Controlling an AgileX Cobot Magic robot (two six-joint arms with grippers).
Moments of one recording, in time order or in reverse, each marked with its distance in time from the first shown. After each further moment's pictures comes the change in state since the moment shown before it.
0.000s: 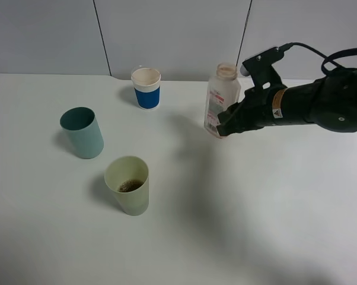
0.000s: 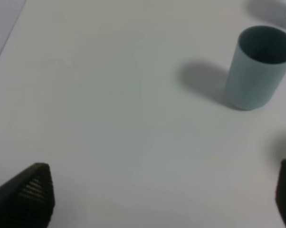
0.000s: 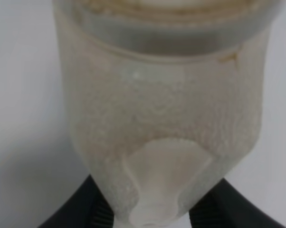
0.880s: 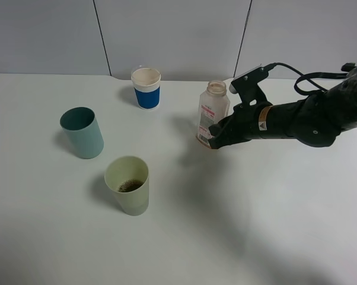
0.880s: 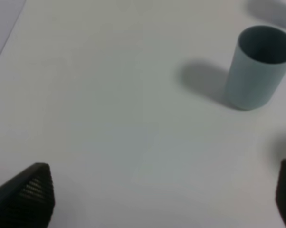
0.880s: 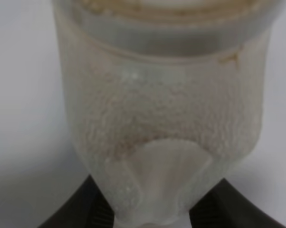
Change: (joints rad) left arm 0.000 0.000 0.000 0.000 0.000 0.000; right arm -0.001 0.149 -0.001 0.135 -0.150 -0.141
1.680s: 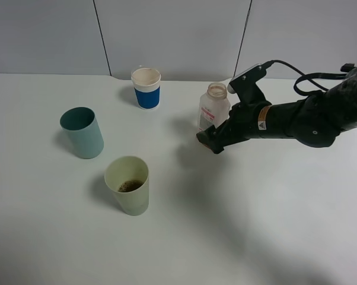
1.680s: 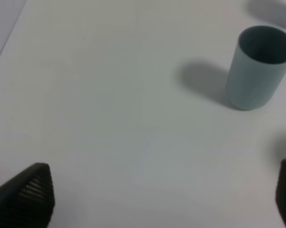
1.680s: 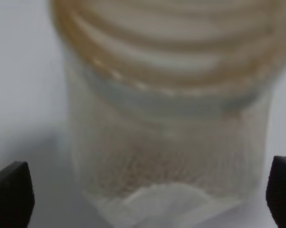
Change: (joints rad) left arm 0.000 0.000 0.000 0.000 0.000 0.000; right arm 0.000 0.003 0.000 0.000 -0.026 -0.052
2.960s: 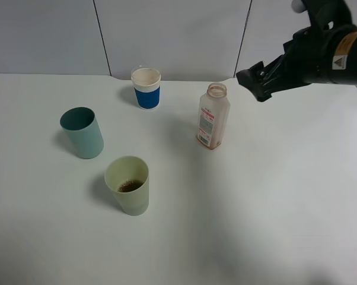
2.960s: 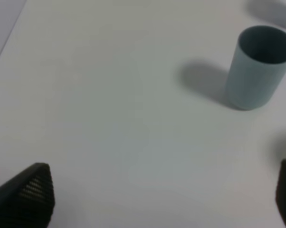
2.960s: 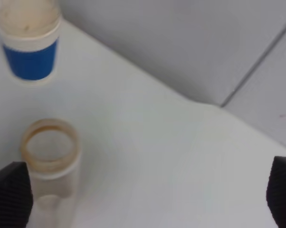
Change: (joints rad) left arm 0.000 0.000 0.000 0.000 0.000 0.000; right arm -0.014 -0.604 0.002 0.034 0.425 -0.059
